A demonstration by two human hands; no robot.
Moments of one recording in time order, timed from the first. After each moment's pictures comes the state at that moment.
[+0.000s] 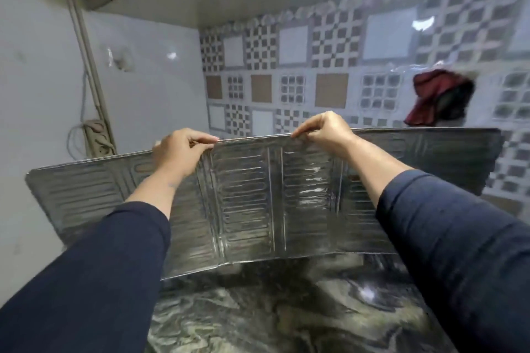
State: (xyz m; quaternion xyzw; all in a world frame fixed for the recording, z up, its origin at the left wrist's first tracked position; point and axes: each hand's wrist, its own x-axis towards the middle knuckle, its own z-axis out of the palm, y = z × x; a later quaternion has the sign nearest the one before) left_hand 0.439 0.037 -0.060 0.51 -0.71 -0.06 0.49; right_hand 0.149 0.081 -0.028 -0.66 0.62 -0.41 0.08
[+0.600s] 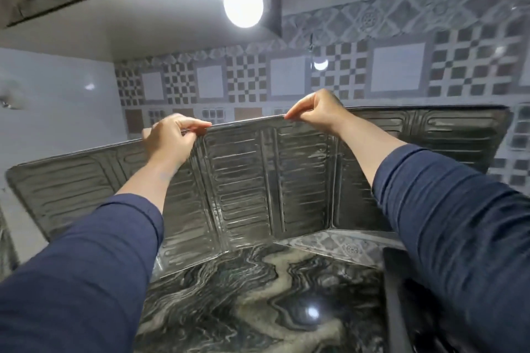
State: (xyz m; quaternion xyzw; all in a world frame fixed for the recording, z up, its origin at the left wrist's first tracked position) left_hand 0.274 0.067 0.020 0.40 -0.74 -0.02 0.54; right_hand 0.014 0.179 0.066 -0.63 0.64 -0.44 -0.03
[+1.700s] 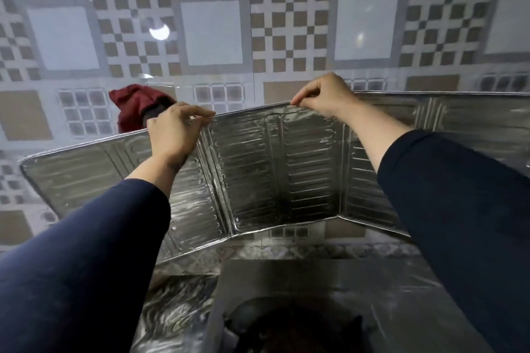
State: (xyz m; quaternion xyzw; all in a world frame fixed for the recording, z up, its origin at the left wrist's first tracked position) left_hand -0.139 0.123 -0.016 0.22 -0.80 -0.15 0.53; right_hand -0.334 0.326 0.038 -0.48 0.77 -0.39 -0.14
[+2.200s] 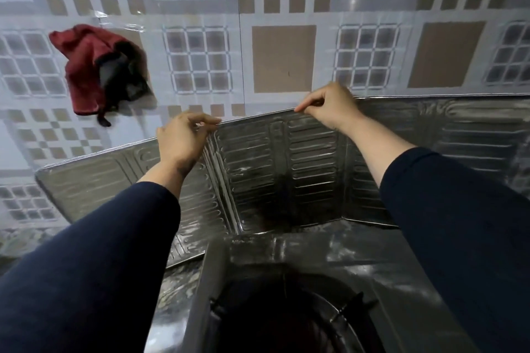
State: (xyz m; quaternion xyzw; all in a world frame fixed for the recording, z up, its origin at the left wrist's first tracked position) left_hand -0.191 0.105 -0.107 0.23 -0.83 -0.24 0.45; right_hand -0.376 0.316 -0.059 -0.43 0.81 -0.37 -0.14
